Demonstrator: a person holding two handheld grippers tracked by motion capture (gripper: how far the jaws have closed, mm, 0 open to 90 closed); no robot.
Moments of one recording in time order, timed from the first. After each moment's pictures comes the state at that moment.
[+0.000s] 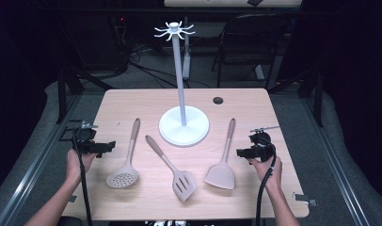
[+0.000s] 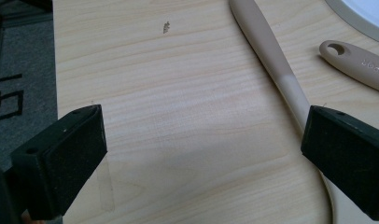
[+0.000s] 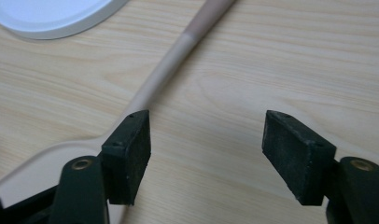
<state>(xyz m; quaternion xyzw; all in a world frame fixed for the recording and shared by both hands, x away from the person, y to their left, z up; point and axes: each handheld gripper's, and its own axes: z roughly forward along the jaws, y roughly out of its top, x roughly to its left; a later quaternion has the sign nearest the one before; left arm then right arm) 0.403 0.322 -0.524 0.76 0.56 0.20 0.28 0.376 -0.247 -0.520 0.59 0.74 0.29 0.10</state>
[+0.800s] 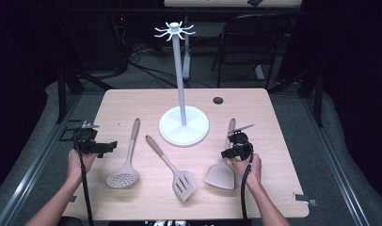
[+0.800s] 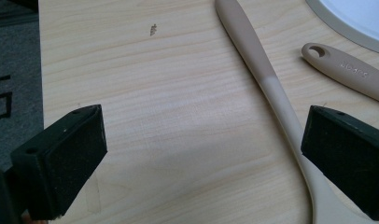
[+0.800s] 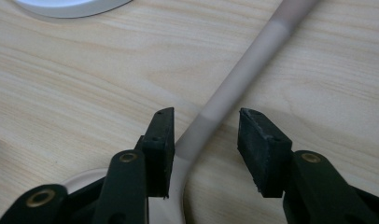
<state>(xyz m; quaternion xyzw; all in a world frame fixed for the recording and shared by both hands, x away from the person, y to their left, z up) 0.401 0.315 -0.521 0.76 0.55 0.19 0.29 0.399 -0.194 -0.545 0.58 0.77 0.24 0.06</state>
